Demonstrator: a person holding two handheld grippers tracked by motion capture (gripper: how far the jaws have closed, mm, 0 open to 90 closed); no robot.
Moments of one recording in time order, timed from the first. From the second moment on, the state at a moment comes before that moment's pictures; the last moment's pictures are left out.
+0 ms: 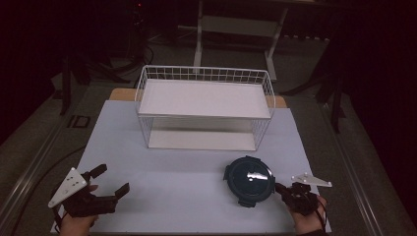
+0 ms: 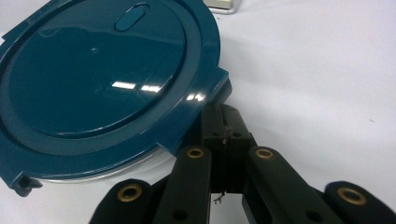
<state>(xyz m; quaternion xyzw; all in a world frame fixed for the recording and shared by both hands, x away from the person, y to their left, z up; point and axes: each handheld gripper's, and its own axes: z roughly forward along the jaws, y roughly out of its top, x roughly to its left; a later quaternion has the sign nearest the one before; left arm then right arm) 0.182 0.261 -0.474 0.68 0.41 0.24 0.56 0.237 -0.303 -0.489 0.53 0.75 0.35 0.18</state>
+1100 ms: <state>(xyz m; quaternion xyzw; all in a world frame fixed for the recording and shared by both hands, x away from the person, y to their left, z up) 0.184 0.248 -0.477 0.70 0.40 0.22 0.55 0.291 -0.209 -0.490 0.45 0.80 0.36 0.15</state>
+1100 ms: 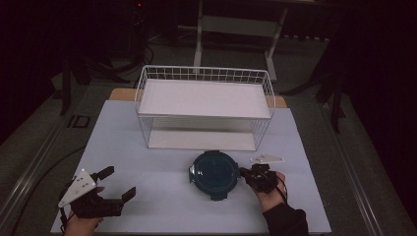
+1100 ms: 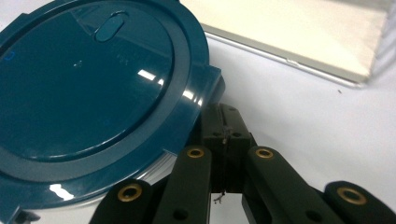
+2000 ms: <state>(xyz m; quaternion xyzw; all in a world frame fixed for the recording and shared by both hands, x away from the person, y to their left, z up) 0.187 0.241 -0.481 0.72 0.39 0.21 0.54 0.298 -0.151 -0.492 0.40 0.83 0.38 0.10</state>
